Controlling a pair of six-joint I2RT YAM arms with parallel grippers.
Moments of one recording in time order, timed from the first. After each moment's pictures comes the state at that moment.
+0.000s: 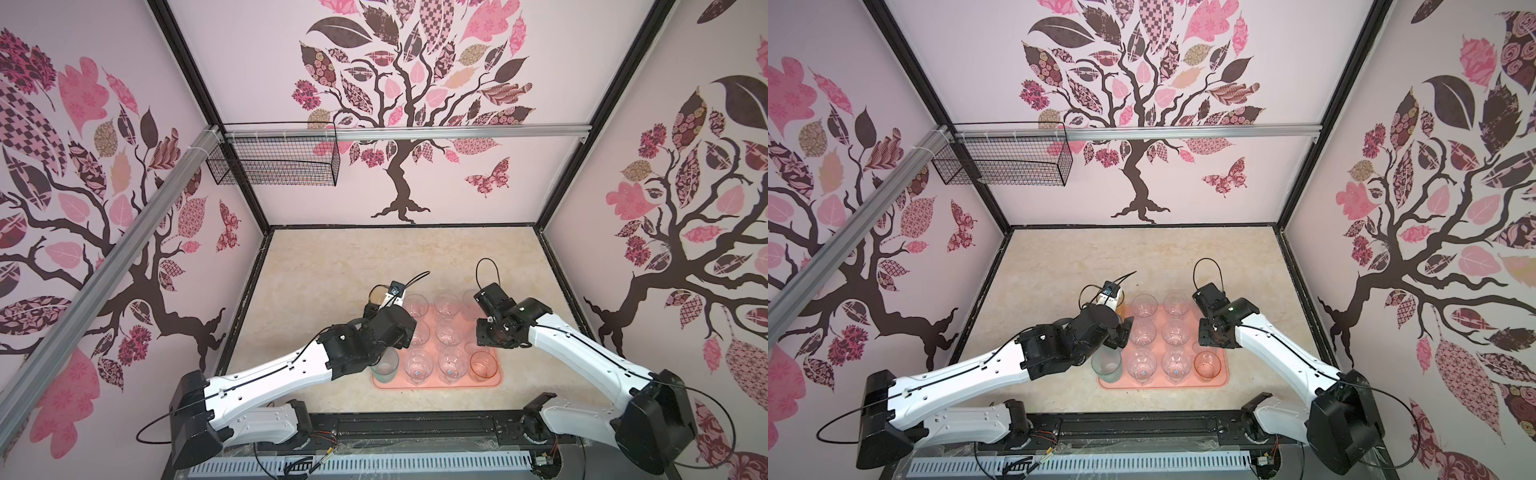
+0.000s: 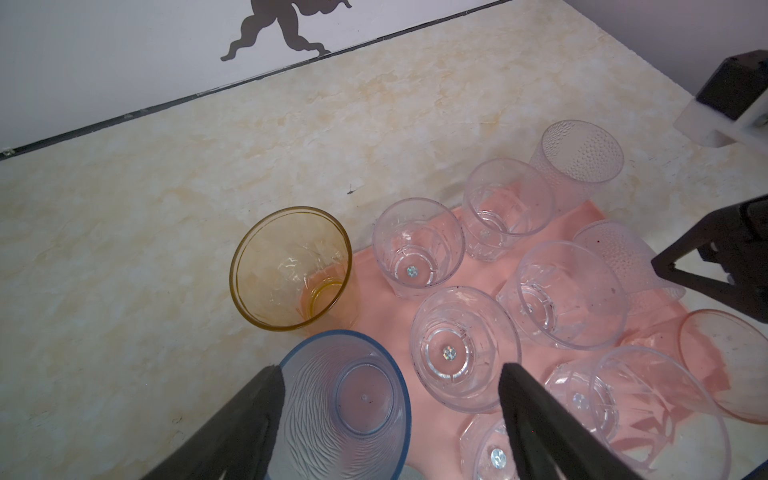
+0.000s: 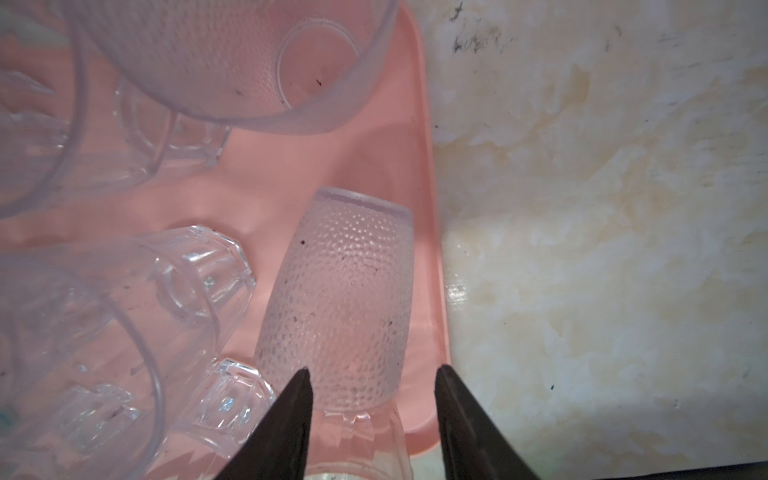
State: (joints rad) left arm -1.10 1.19 0.99 -0.55 -0.55 -0.41; right arm 0.50 1.21 0.85 -0.96 0.14 0.62
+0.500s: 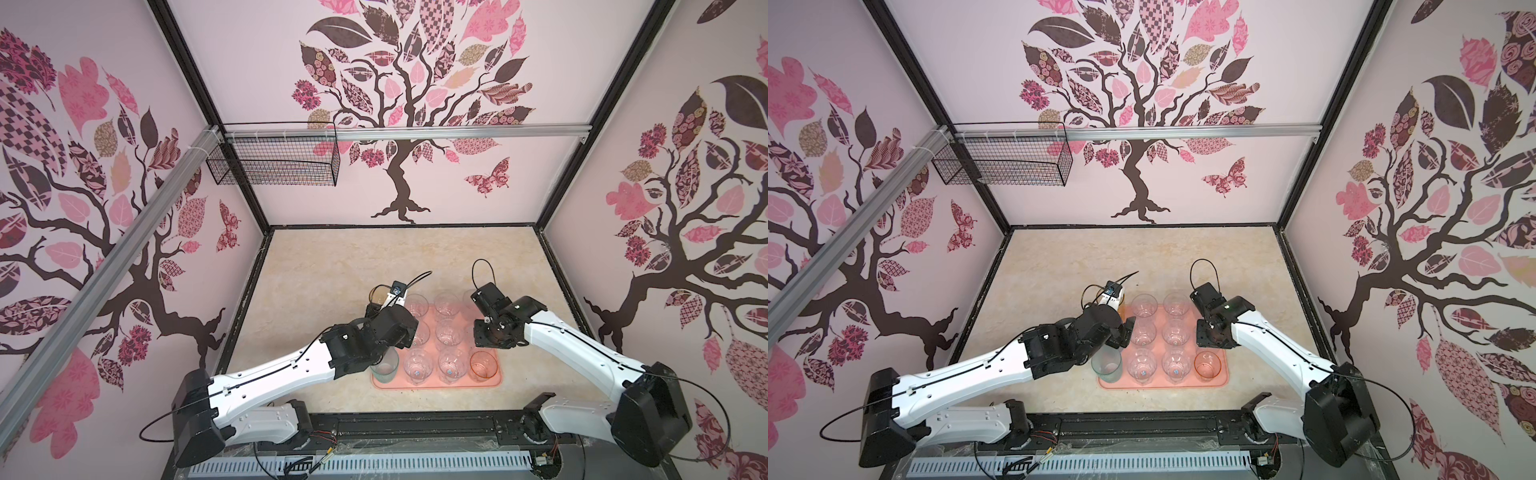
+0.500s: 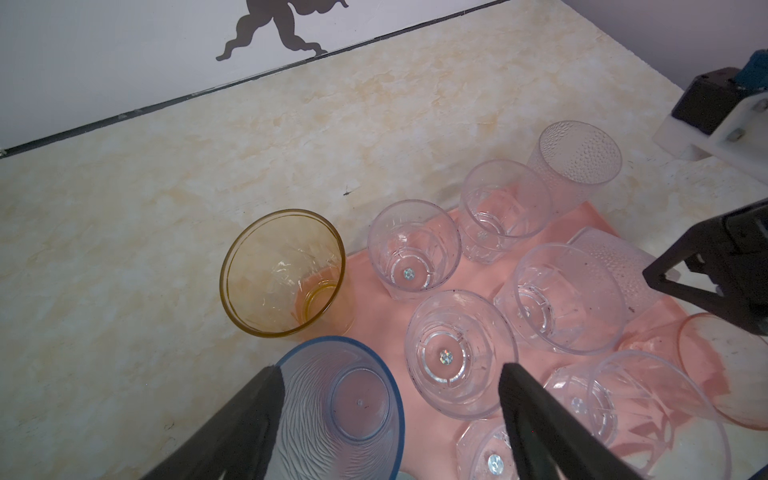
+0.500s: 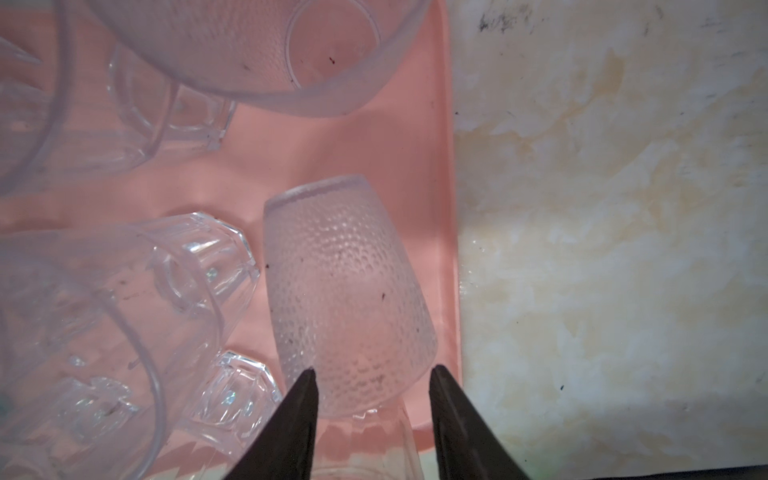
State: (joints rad) left arm -1.10 1.21 0.99 -0.53 -0.54 -0.41; right arm 0.52 1.24 0.87 -0.98 0.12 0.60
